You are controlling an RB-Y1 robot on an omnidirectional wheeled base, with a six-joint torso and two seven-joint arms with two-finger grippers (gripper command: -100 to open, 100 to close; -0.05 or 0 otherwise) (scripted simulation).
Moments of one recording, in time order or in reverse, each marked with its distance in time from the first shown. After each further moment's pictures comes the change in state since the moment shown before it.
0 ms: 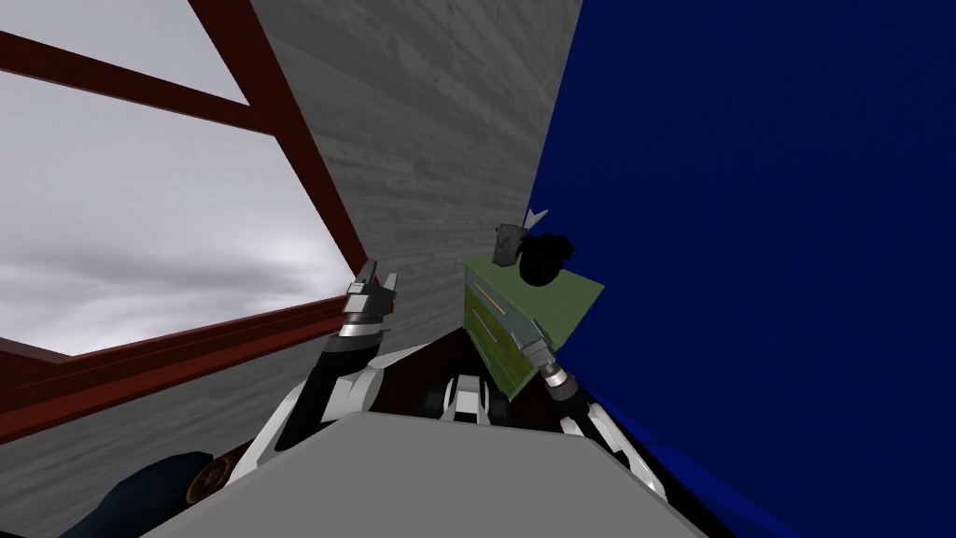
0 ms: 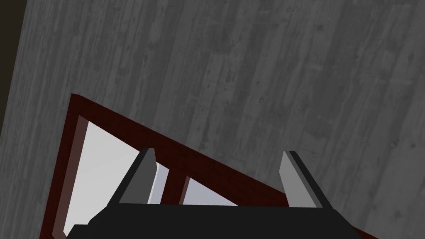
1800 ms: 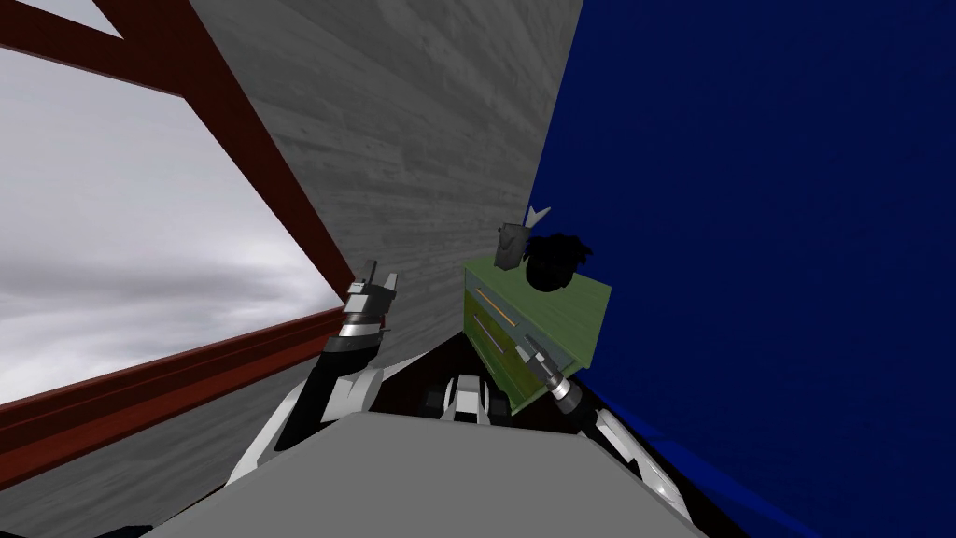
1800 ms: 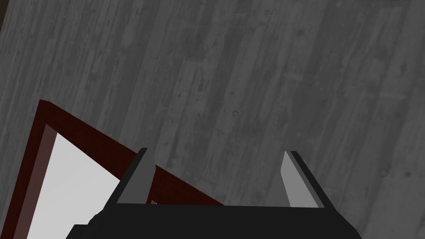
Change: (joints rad) left arm 0.000 0.000 0.000 0.000 0.000 0.000 0.000; right arm -0.021 -0.116 0.031 0.153 0.092 -0.049 0.464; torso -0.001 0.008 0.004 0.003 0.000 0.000
